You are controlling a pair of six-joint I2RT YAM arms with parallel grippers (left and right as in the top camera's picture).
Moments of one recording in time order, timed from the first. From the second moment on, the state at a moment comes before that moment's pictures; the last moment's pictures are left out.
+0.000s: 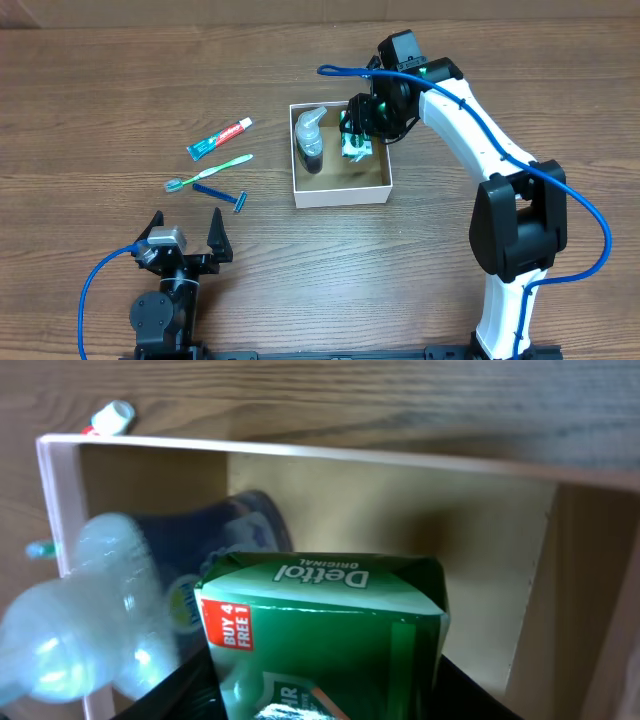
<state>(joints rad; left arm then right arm) 0.06 0.01 0.01 -0.07 0.07 -0.15 0.32 2.11 1.77 -0.92 -0.42 0.30</state>
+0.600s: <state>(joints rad) 0.06 0.01 0.01 -0.07 0.04 -0.15 -0.12 1.88 2.19 -1.39 -0.16 0.30</state>
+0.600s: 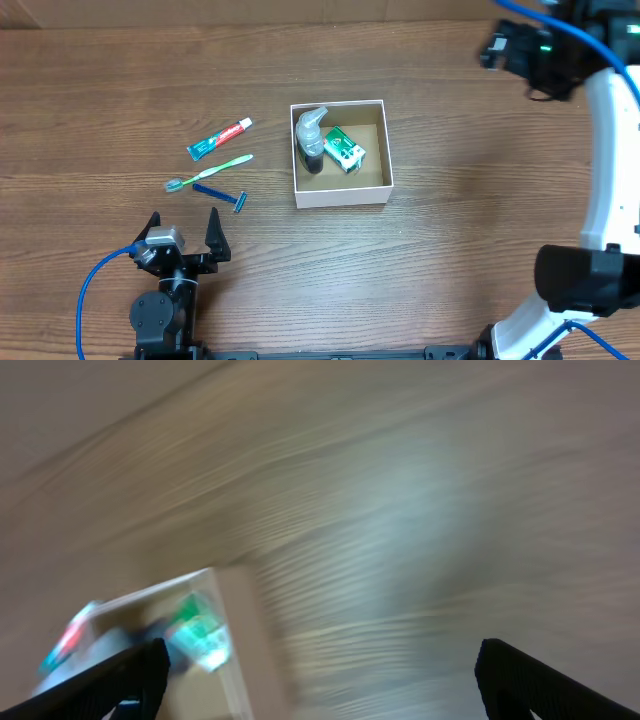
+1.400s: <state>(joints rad) 0.06 1.50 1.46 -0.89 0.30 0.14 -0.32 1.98 1.97 -1.33 0.04 0.46</state>
